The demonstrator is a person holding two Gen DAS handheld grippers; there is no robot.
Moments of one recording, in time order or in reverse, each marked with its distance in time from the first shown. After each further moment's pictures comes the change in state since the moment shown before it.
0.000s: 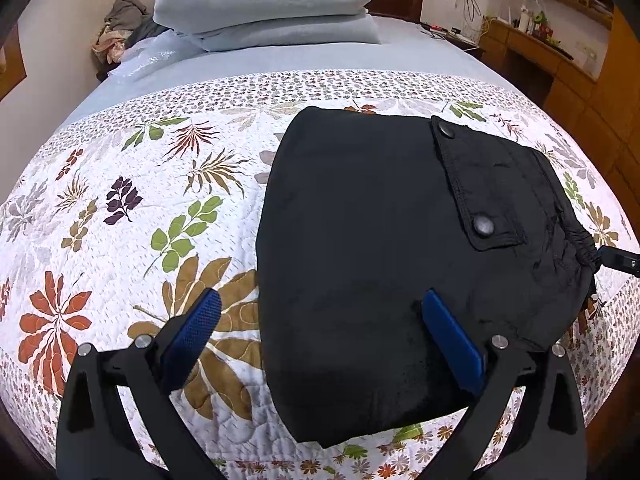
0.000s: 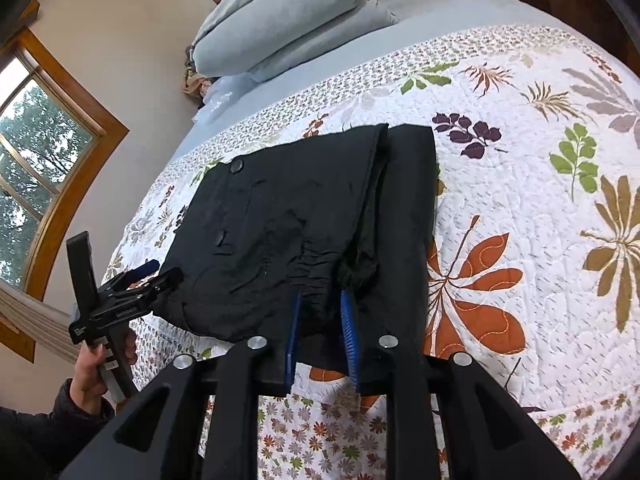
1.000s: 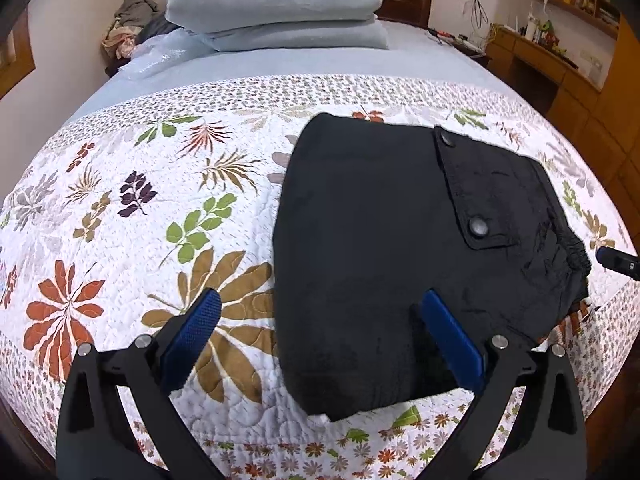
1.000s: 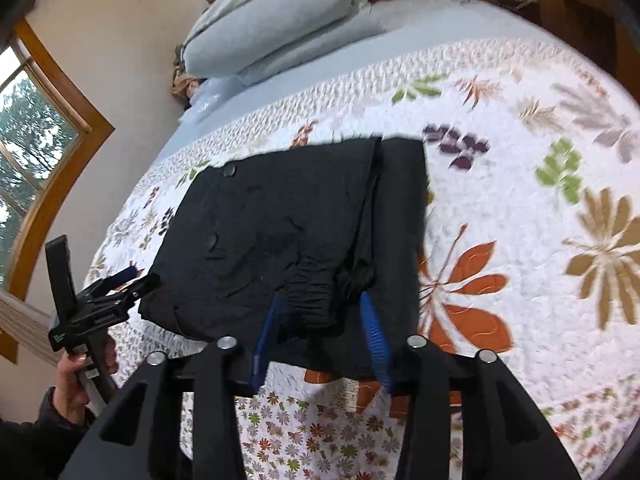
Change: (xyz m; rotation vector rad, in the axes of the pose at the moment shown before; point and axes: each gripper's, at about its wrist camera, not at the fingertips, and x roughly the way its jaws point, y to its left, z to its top) left arm -0.021 0.008 -0.003 -0.038 -0.012 0.006; right arm -0.016 0.019 -0.001 -0.037 -0.034 -0.126
